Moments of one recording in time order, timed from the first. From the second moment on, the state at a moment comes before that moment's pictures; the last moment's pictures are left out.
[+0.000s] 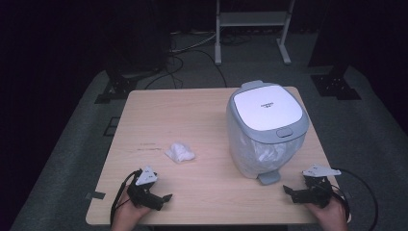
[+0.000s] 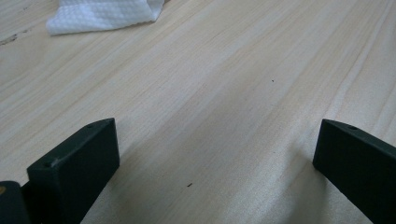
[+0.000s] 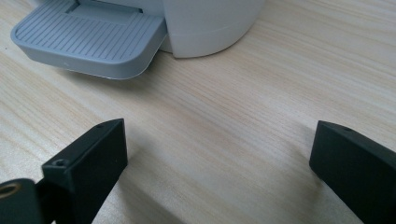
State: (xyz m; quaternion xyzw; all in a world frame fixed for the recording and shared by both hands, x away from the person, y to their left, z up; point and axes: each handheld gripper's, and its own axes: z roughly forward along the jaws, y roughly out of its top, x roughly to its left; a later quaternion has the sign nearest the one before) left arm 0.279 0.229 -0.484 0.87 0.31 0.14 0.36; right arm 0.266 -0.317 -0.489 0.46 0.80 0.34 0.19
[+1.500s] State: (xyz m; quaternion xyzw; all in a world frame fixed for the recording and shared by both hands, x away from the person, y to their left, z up) left arm 0.280 0.229 -0.484 0.87 0.31 0.14 0.36; right arm 0.257 -0.315 -0.450 0.42 0.79 0.42 0.16
